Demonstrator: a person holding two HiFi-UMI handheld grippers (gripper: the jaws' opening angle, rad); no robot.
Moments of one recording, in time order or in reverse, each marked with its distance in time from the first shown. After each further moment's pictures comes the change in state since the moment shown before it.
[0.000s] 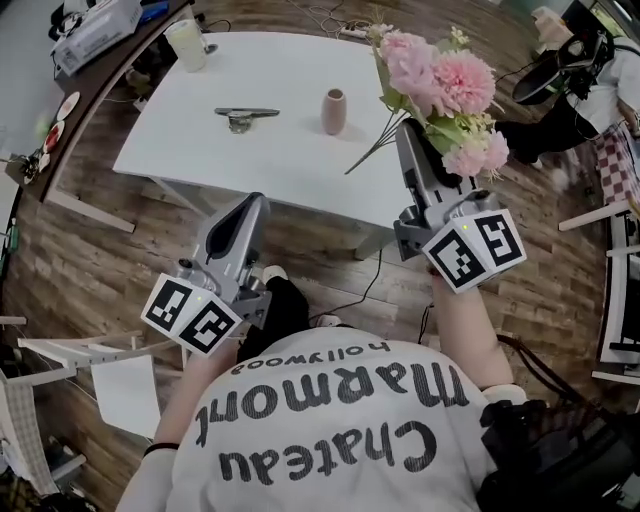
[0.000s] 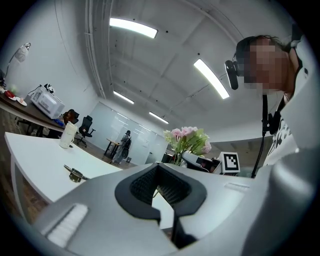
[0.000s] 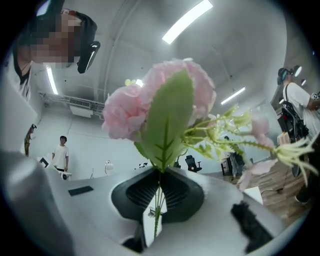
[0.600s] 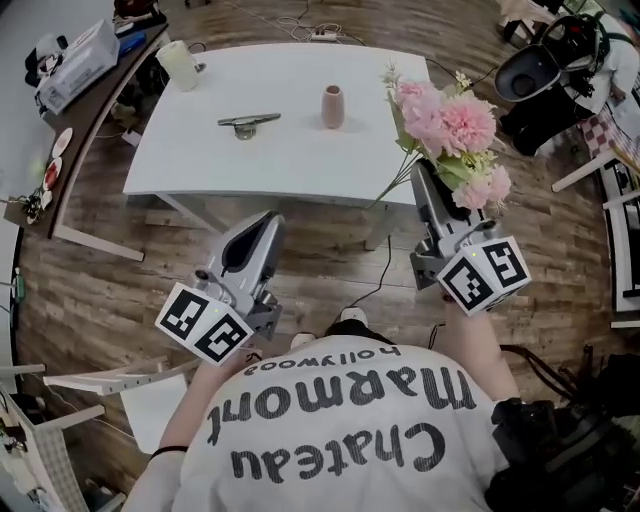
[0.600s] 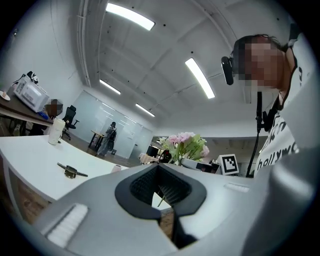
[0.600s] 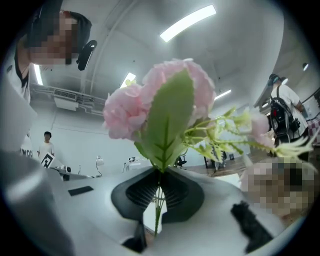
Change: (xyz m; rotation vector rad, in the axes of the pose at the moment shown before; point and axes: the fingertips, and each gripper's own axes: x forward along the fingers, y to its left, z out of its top) left arm -0.046 -0.013 0.020 0.002 0.105 -0.192; right arm -0.061 0.055 -0.006 0.031 0.076 -0.189
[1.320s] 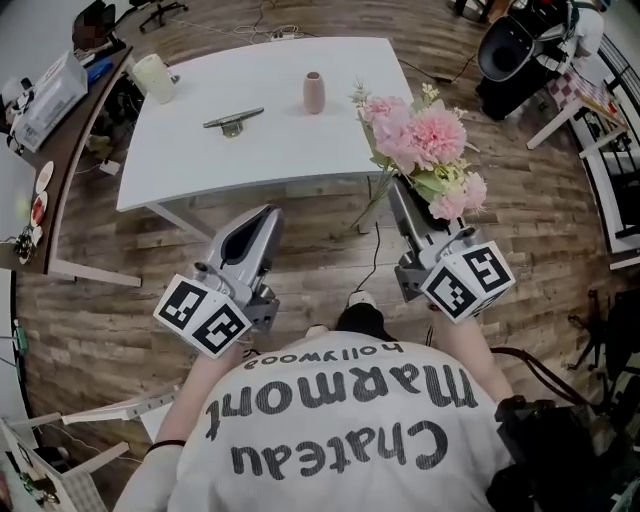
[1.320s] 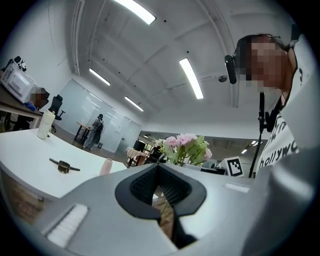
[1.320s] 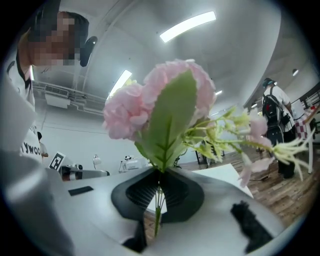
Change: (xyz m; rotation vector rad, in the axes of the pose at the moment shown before) left arm -0.052 0.006 0.000 -0.016 0.068 -0.174; right arm -0.035 0.095 -0.035 0.029 0.028 -0.112
